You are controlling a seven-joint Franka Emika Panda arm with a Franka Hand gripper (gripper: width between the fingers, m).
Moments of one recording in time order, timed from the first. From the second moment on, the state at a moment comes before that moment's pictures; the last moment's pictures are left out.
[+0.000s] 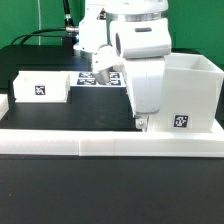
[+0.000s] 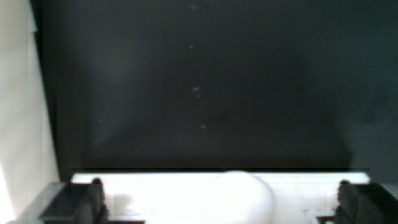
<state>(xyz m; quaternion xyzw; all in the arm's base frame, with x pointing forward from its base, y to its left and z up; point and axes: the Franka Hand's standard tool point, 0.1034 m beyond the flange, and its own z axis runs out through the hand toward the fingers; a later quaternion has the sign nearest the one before) 0.591 0.035 0.031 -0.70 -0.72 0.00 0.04</state>
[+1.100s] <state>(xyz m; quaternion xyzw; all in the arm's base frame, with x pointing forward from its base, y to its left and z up) 0.554 -0.014 0.054 -0.71 -0.70 -0.07 -0.03</state>
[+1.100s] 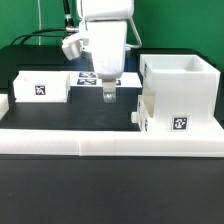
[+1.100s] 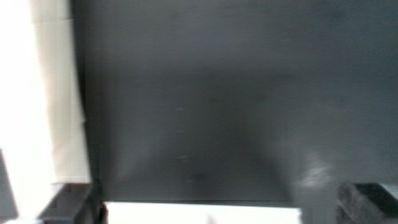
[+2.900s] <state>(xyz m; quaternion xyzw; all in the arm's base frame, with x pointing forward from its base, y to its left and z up) 0.475 -0.053 0.060 -0.98 -0.16 -0.11 0.00</state>
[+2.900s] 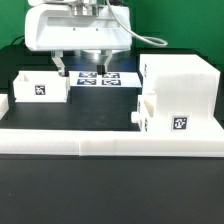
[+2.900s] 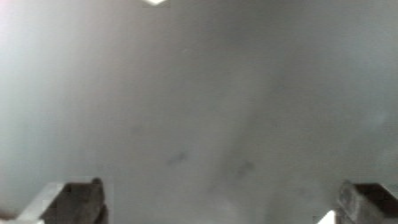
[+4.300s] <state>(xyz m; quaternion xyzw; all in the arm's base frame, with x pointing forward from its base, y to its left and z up) 0.390 -0.112 0.025 -1.00 -0.08 -0.05 -0.01</state>
